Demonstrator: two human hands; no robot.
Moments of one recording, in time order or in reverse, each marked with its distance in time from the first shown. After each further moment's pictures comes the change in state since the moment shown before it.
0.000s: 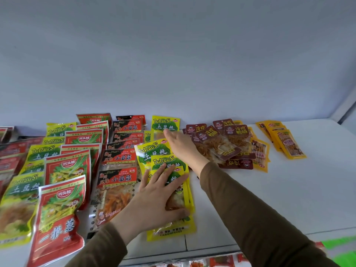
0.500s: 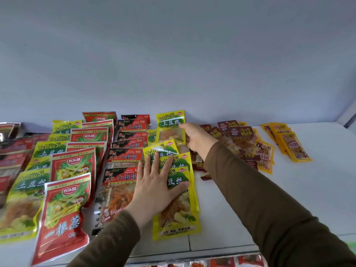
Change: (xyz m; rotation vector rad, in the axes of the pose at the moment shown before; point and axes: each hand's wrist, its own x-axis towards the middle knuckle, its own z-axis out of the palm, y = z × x) left_hand 0.030 -0.015 0.017 -0.014 0.179 -0.331; right_hand 0.060 0.011 -0.011 0.896 -0.029 0.571
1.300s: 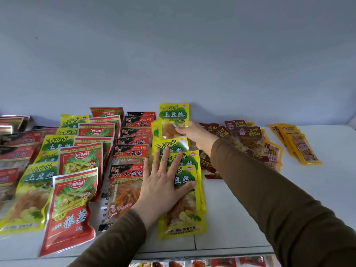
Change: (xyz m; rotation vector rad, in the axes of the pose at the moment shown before) left_hand -0.006 0.001 0.000 -0.012 0.054 0.059; right_hand 0.014 0.011 -0.002 -0.386 -0.092 -0.250
